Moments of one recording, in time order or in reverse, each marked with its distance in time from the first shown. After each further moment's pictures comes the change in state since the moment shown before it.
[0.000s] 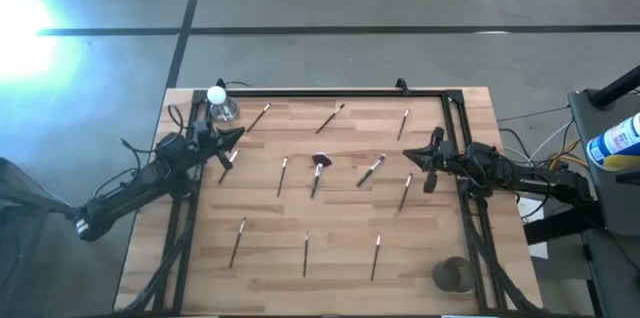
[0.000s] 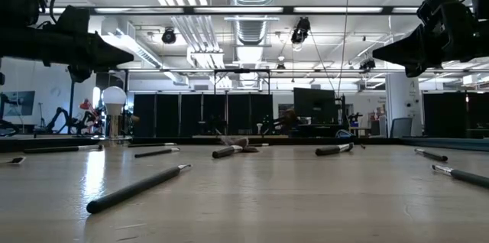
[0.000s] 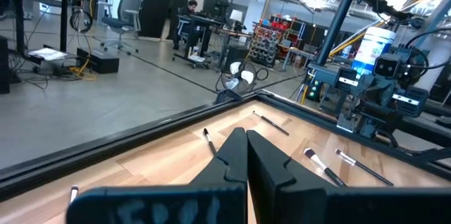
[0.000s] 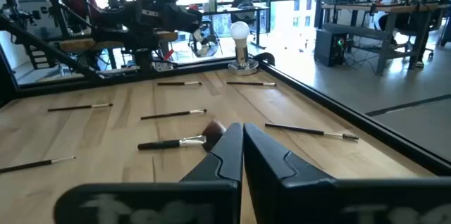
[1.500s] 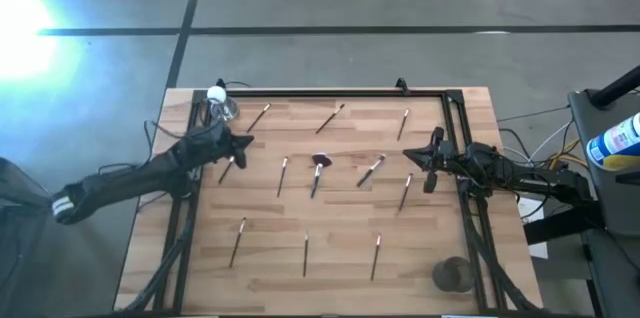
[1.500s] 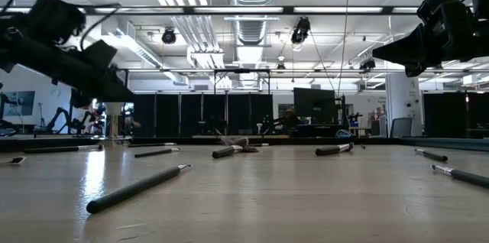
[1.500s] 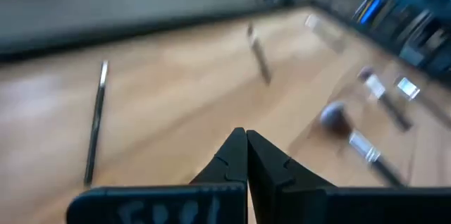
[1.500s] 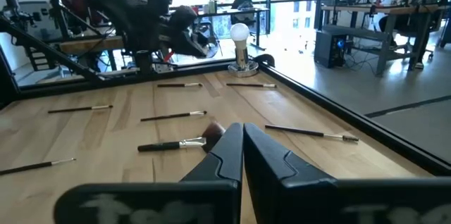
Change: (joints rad) left arm 0.000 0.469 0.047 0.066 -0.060 -0.106; right arm 0.000 0.000 0.000 0.006 0.000 0.000
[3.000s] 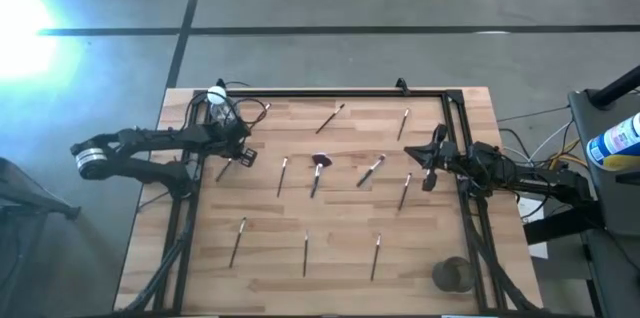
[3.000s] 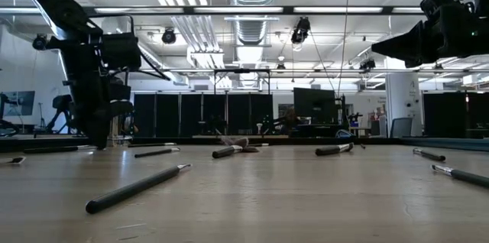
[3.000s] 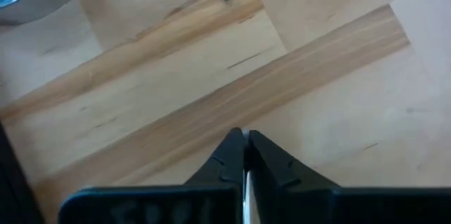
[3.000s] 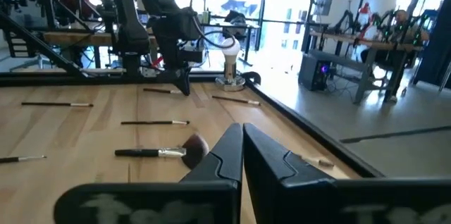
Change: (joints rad) left arm 0.000 0.655 0.367 -0.560 -0.235 -0.128; right arm 0.000 0.000 0.000 0.044 0.025 -0.124
